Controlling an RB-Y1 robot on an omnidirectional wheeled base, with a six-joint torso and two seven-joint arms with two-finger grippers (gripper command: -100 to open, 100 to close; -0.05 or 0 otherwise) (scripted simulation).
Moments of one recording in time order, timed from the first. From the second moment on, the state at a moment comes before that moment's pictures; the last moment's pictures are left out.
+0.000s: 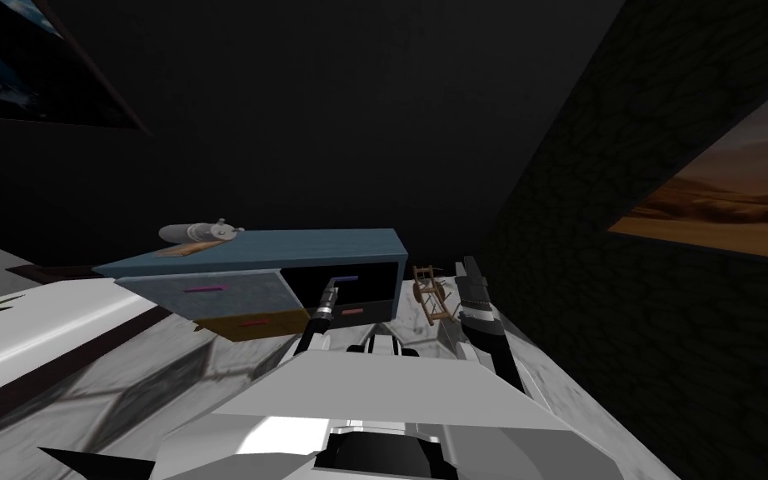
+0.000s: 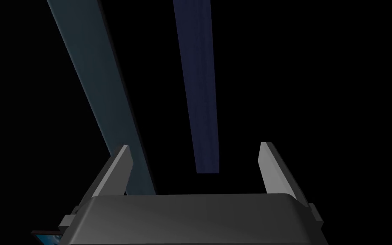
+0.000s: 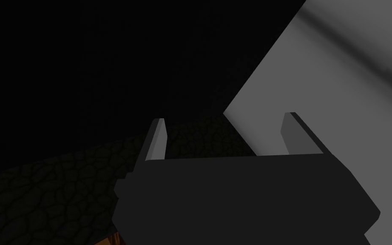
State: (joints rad) left arm 0.26 0.10 0.03 -1.44 0.12 -0.45 -0.06; right arm 0.53 -0.04 -0.03 -2.23 0.09 -0.53 0.11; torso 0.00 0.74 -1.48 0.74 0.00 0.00
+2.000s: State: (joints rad) left arm 0.33 0.08 0.01 -1.61 0.13 -0.32 -0.05; right arm 0.53 -0.04 -0.03 -2.23 0.09 -0.53 0.11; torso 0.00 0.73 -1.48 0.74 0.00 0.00
